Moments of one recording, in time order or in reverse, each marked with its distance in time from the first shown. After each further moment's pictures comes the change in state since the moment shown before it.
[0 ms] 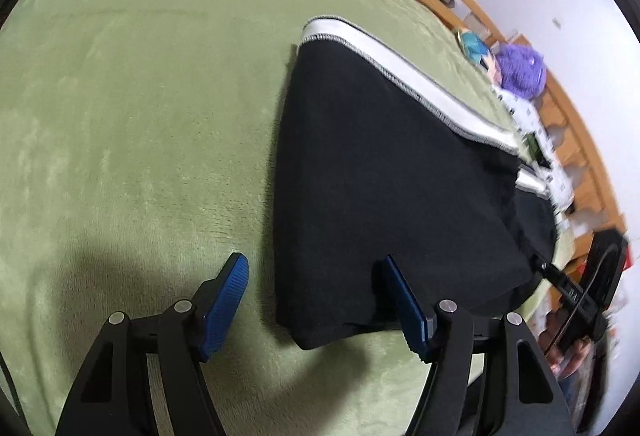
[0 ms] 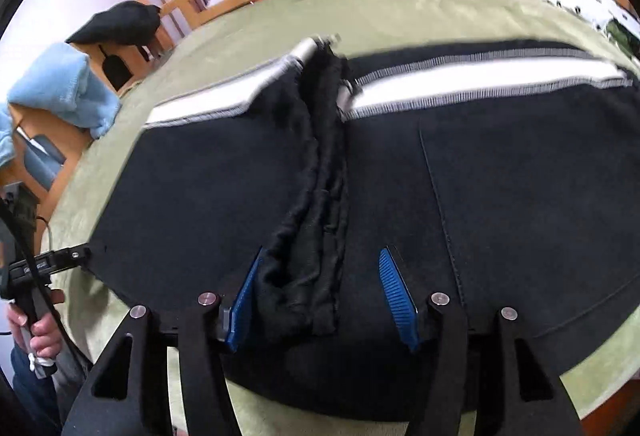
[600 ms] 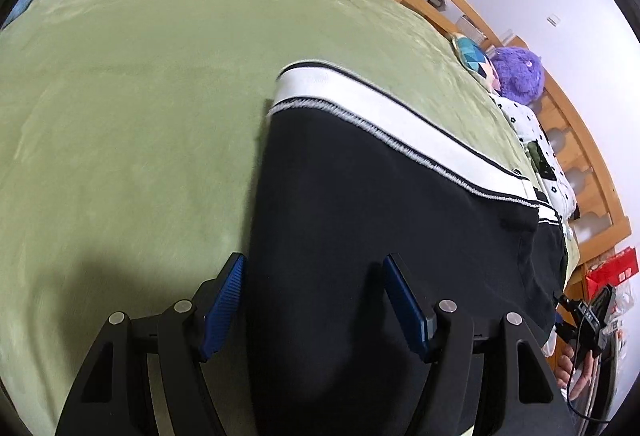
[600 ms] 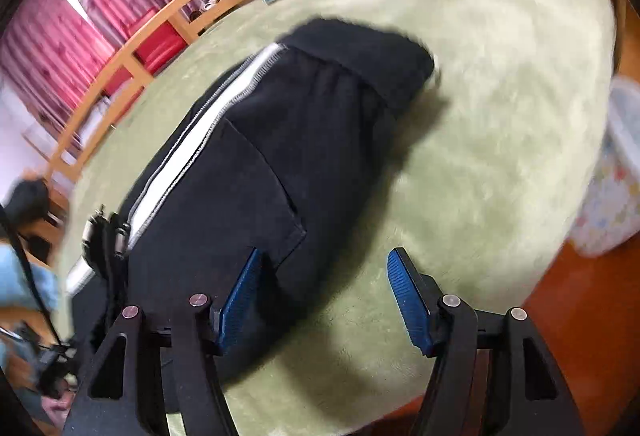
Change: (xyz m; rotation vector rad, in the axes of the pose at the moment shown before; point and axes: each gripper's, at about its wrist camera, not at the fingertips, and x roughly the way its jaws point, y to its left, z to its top) left arm 0.048 -0.008 0.071 0.075 -0.023 0.010; right arm -0.088 -0.206 -0.042 0.592 -0.143 -0.196
